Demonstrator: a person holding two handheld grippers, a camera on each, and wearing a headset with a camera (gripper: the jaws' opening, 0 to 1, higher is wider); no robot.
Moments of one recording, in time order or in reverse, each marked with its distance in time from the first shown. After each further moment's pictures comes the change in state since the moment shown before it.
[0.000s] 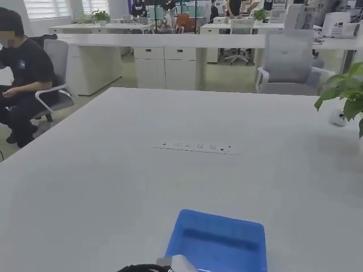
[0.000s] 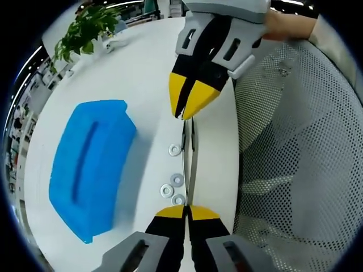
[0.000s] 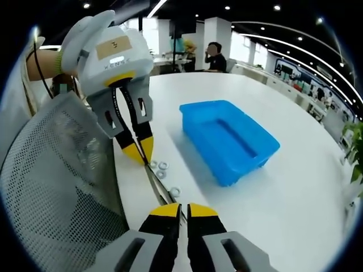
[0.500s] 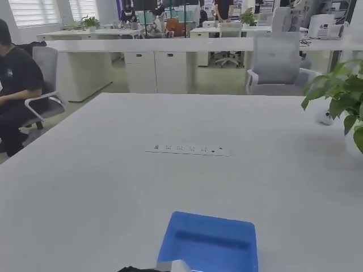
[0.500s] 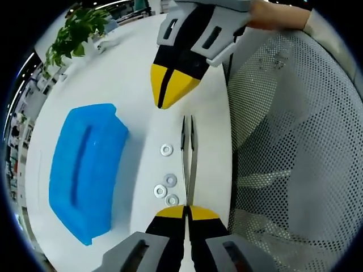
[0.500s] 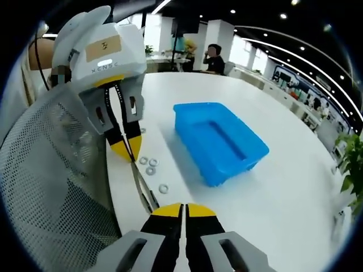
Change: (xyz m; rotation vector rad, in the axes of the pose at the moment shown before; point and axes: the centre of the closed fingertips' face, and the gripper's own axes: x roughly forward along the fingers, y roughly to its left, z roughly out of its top) left arm -0.003 -0.010 -0.001 0.018 0.021 -0.022; right arm -0.007 -0.013 -0.001 -0.069 0.015 -0.071
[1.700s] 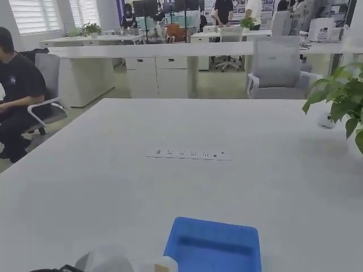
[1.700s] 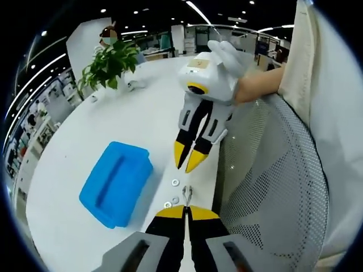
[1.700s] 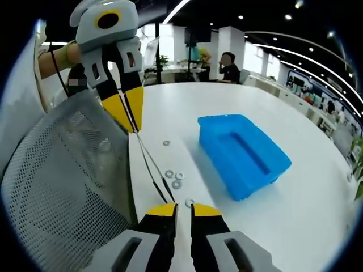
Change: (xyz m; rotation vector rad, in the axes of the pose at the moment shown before) left arm -0.085 -0.009 0.034 -0.076 -0.326 0.089; right arm 0.004 0.039 0.018 -0.024 -0.085 0.174
